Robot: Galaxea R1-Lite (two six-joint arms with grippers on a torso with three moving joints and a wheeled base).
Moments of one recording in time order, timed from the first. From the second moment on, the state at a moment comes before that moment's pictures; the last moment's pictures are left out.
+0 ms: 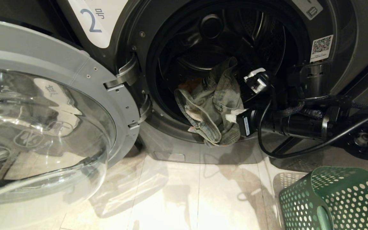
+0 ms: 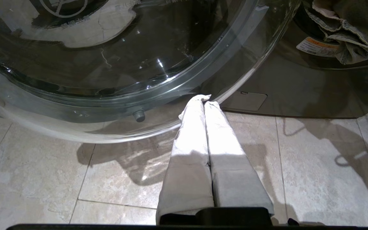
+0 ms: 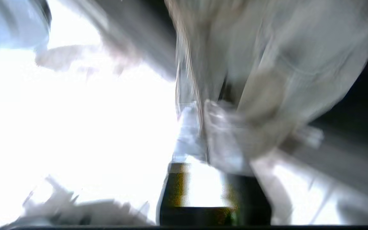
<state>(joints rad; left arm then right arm) 0.00 0.00 0.00 -0.11 0.01 -0.02 0.50 1.73 -1.18 -0.27 0.07 -0.11</state>
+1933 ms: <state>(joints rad) 0.00 0.00 0.00 -0.11 0.01 -0.02 0.43 1.75 -1.39 0.05 -0.21 -0.10</state>
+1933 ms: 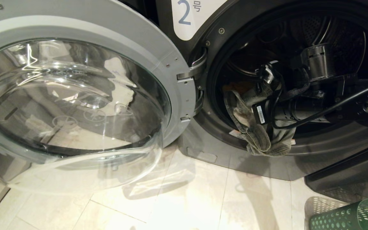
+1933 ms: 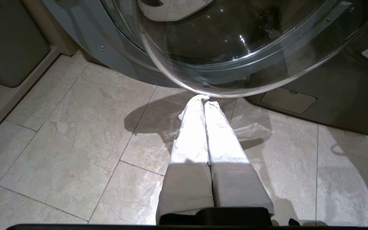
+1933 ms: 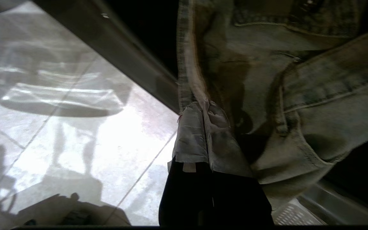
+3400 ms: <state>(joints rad) 0.00 0.00 0.00 -0.11 0.01 -0.02 0.22 2.28 -1.96 0.17 -0.50 -0.12</state>
